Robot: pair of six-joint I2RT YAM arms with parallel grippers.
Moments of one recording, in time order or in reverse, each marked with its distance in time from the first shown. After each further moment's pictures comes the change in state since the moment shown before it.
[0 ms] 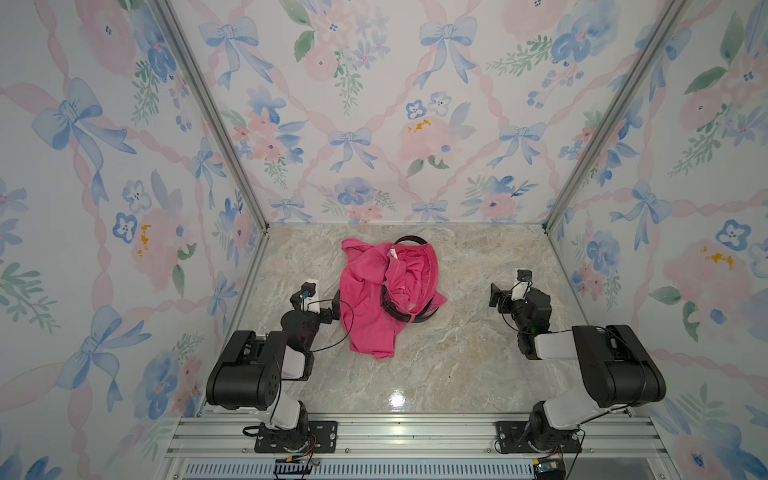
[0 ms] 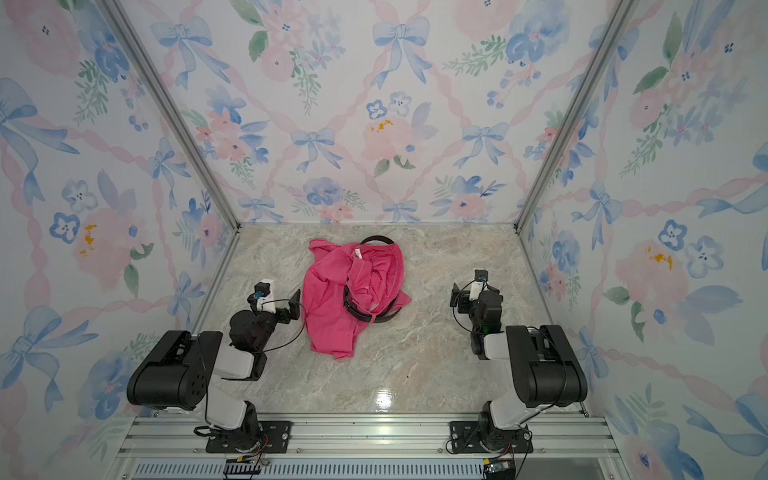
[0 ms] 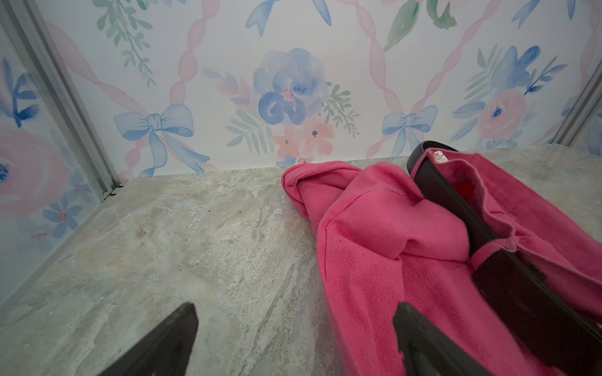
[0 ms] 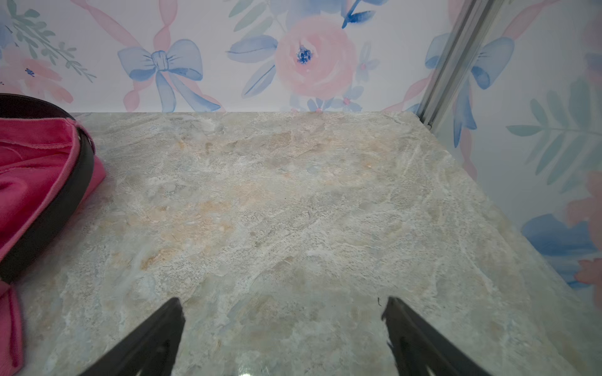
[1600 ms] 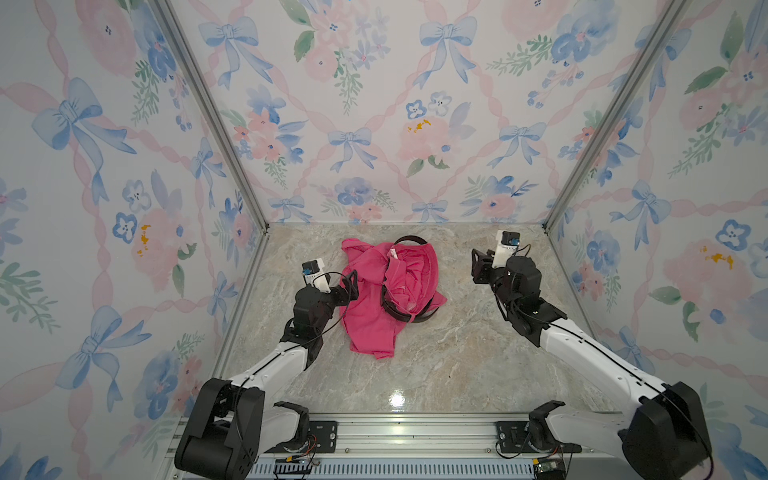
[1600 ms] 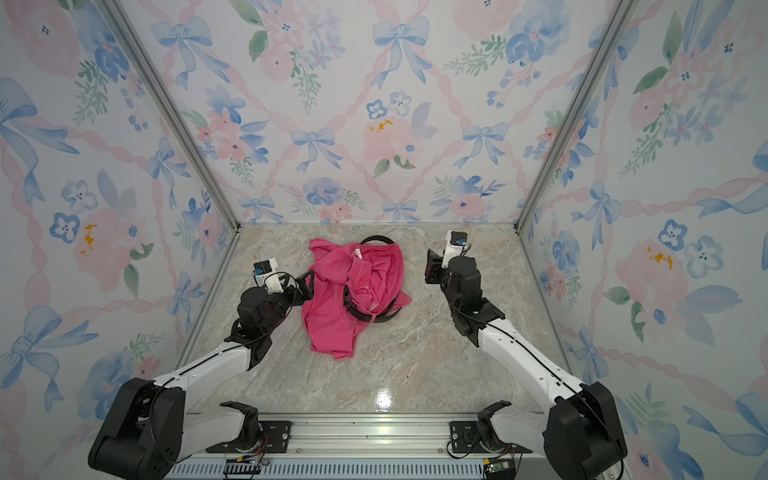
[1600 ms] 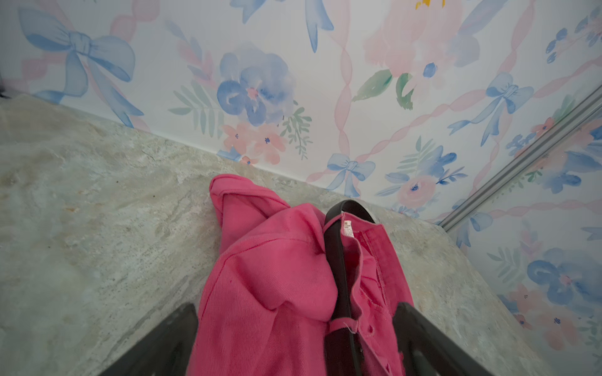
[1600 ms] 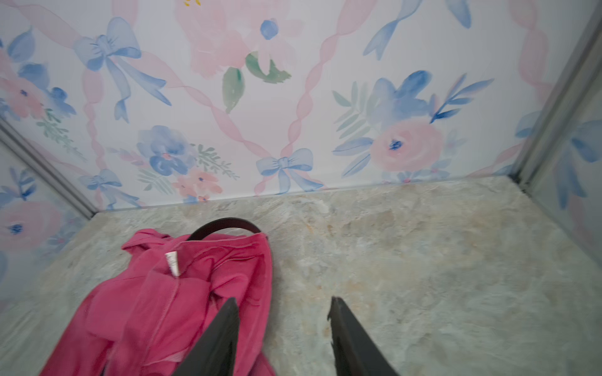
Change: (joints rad) left arm -0.201 -0.309 0.246 -0.697 -0.071 -0.523; right arm 0.535 -0.301 0.507 -0.772 0.199 0.332
